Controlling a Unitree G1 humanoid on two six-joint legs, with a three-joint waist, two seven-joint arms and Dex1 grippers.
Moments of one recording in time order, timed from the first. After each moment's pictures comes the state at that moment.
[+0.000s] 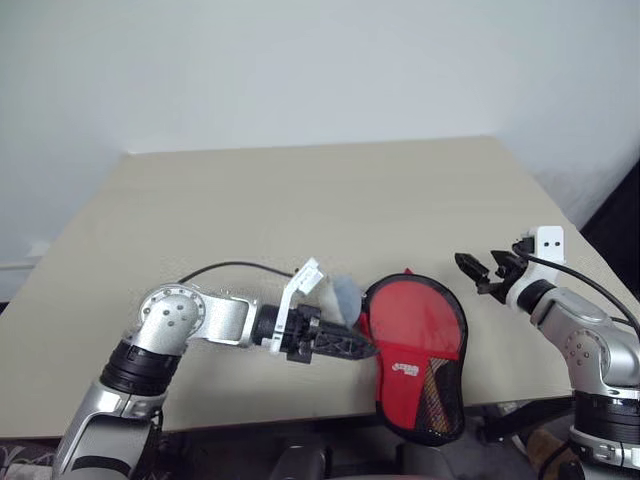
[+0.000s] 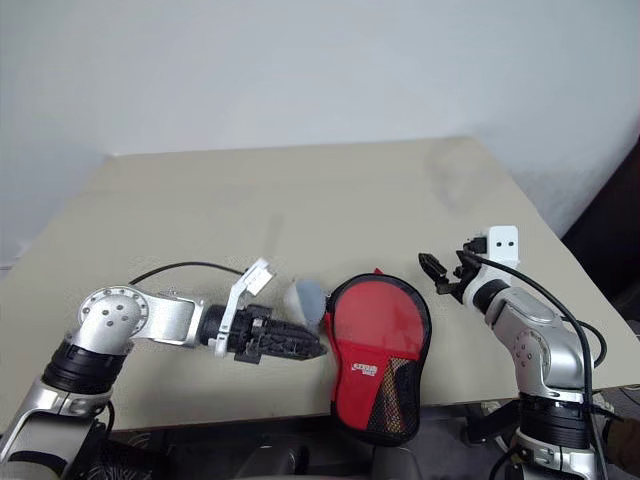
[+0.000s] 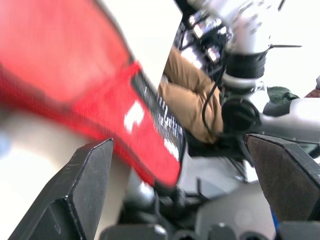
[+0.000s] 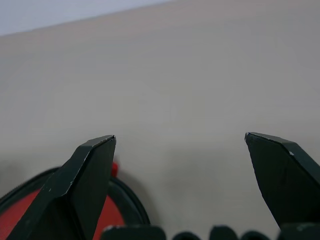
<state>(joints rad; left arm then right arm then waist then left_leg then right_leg) -0.48 0.60 -0.19 -0.18 -1.38 1.28 -0.51 -0.26 -0.43 -0.27 -0.19 0.48 0.79 0.35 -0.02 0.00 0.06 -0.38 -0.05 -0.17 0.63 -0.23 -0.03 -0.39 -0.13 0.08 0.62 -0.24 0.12</state>
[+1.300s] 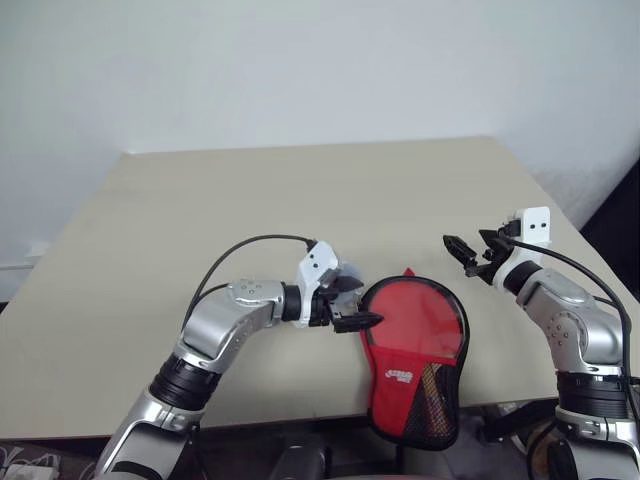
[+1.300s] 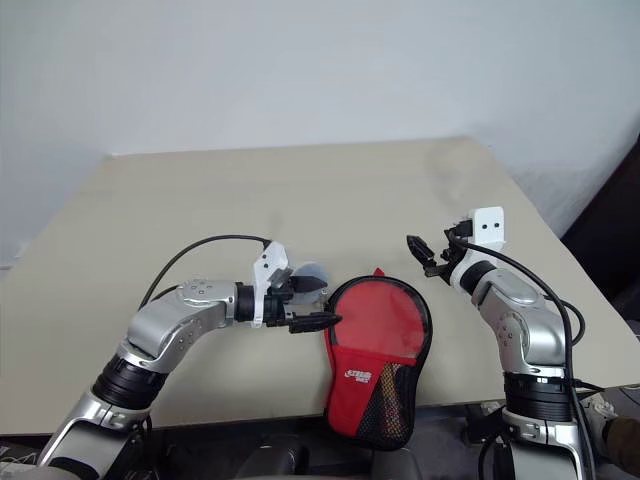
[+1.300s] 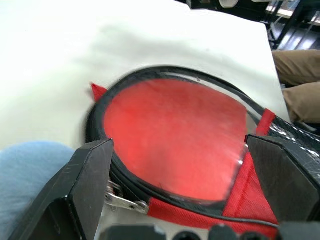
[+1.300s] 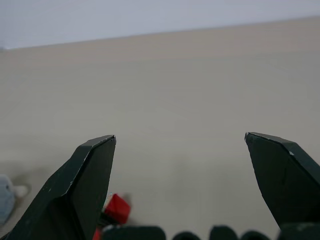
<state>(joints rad) -0.42 0.46 -0.32 -0.17 -0.48 0.72 -0.83 -0.34 -0.41 -0.20 -0.10 0.43 0.68 0.40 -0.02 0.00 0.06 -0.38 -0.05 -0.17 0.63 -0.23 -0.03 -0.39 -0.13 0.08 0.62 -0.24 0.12</state>
